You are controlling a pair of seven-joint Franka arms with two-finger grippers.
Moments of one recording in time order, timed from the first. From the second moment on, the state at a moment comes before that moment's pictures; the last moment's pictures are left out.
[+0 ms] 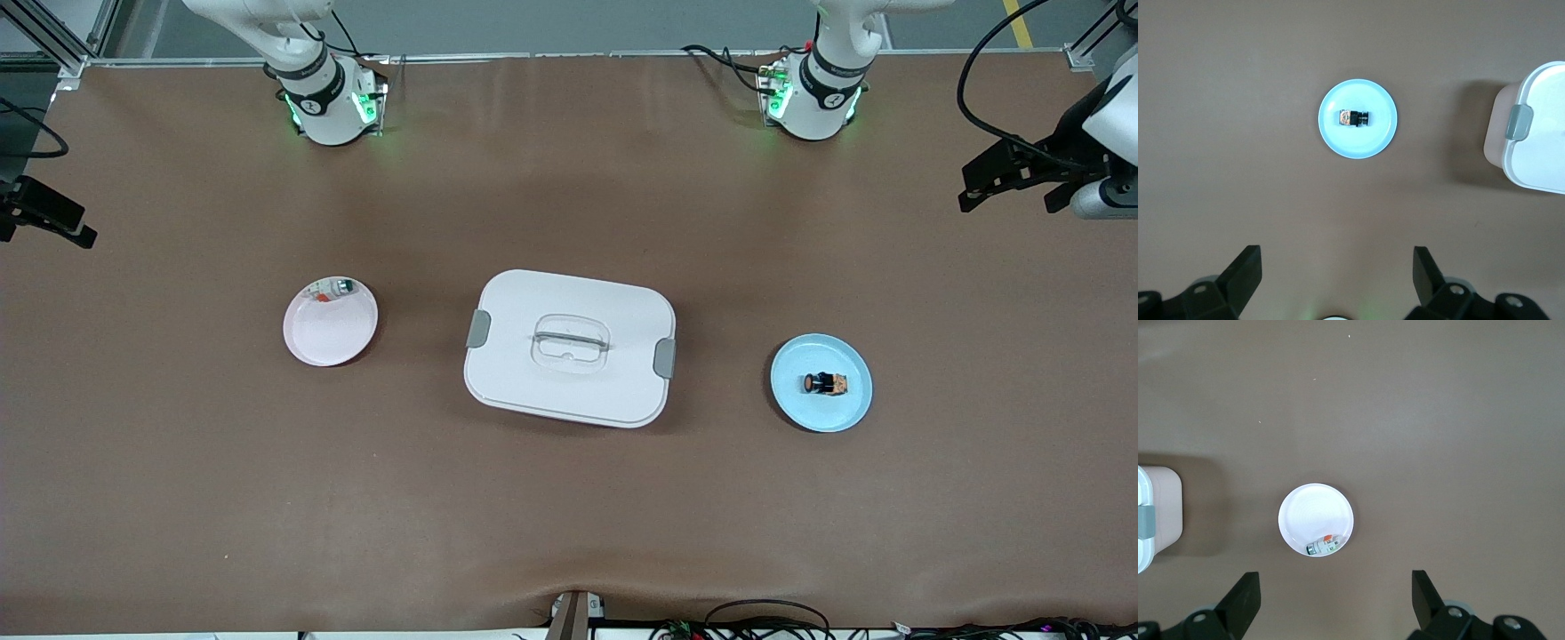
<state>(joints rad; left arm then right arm) -0.04 0.00 -0.05 -1.46 -0.02 1.45 -0.08 -0.05 0.04 -0.02 -1.42 0.01 1.48 0.04</state>
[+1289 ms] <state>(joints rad) -0.01 -0.09 -0.04 -1.60 -0.02 1.54 -0.04 -0.05 0.04 -0.02 -1.43 0.01 1.49 0.04</state>
